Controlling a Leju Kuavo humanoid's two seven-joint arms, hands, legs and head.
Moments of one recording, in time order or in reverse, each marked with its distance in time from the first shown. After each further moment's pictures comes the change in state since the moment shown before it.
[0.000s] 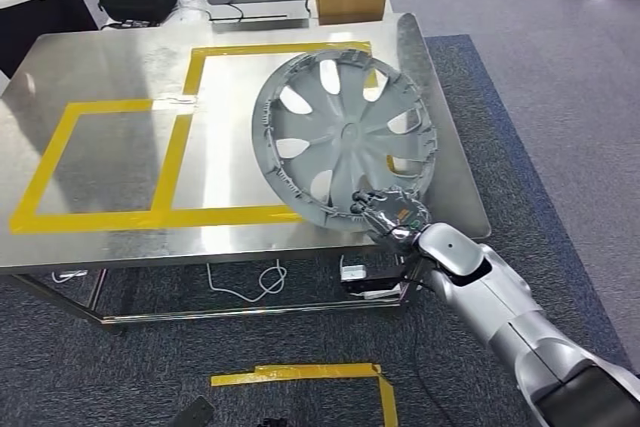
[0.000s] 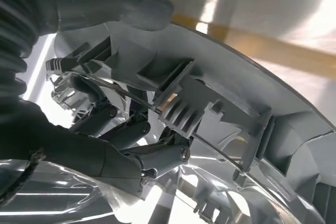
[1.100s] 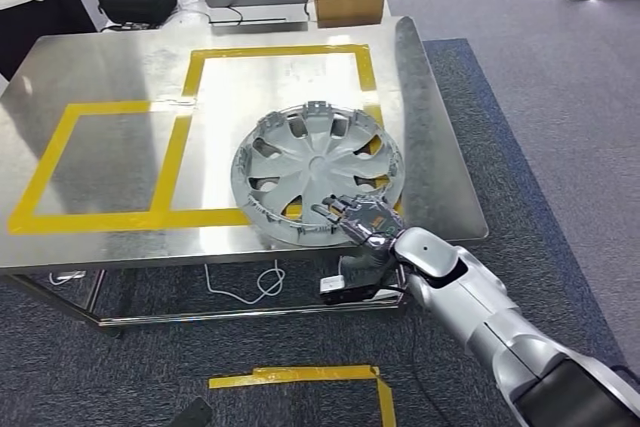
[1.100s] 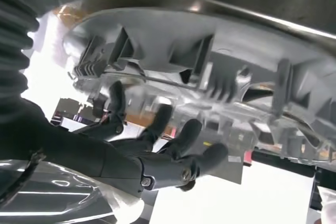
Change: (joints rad) left arm 0.003 0.004 -0.004 0.000 0.010 0.004 -0.002; right arm -0.027 0.071 0.071 0.075 -0.047 0.026 -0.009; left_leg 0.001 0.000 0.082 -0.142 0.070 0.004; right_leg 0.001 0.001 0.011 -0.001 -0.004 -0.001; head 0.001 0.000
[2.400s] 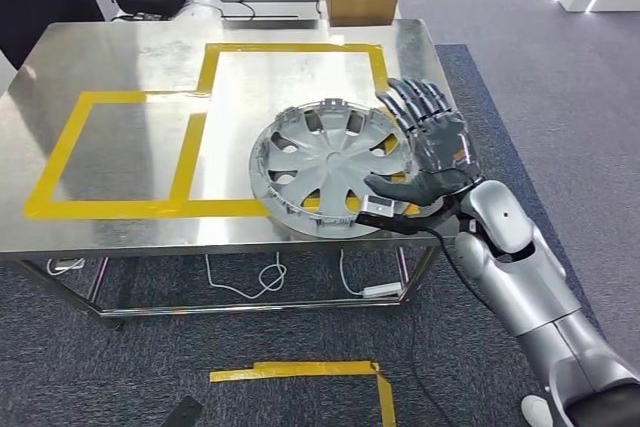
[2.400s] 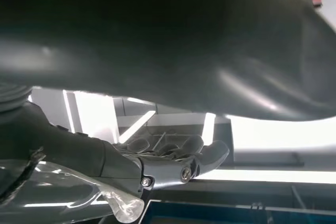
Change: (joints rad) left arm 0.016 -0.024 0.023 0.000 0.049 0.157 0.052; right arm 0.071 -0.162 -0.281 -0.542 -0.146 -0.082 0.096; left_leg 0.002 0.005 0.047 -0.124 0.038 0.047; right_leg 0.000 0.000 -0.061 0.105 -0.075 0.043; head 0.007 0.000
